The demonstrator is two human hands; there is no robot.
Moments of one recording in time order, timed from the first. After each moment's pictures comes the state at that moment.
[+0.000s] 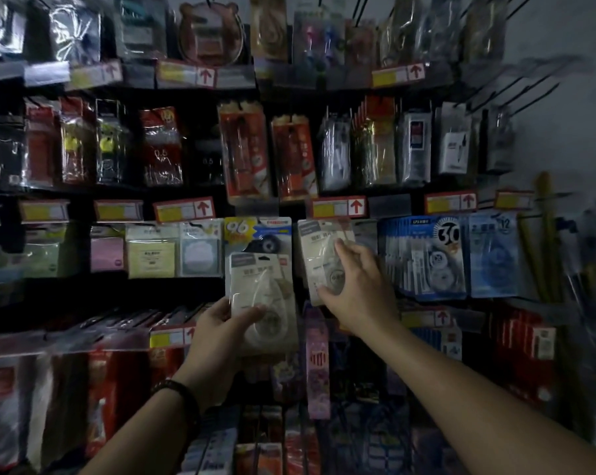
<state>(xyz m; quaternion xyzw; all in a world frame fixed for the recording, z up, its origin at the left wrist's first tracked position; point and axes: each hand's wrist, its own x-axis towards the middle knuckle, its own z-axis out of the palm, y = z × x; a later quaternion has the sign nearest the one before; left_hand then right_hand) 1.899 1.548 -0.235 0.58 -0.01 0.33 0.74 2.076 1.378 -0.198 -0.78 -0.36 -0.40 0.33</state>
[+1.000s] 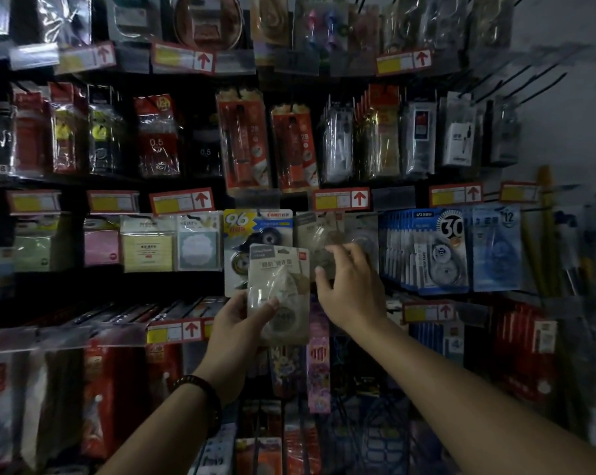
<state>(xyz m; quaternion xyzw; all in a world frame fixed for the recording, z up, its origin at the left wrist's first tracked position) 1.926 1.549 -0.249 0.62 -0.01 0.35 0.71 2.072 1.403 -0.203 -0.76 -0.35 -0.42 0.35</state>
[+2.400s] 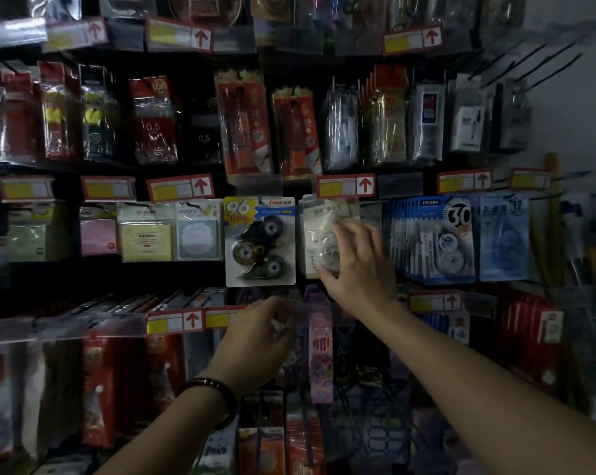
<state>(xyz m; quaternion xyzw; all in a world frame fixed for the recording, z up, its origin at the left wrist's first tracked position) 1.935 1.554 -0.265 0.90 0.05 0.38 0.18 2.098 1.405 -0.203 -0.75 -0.33 -0.53 0.21</state>
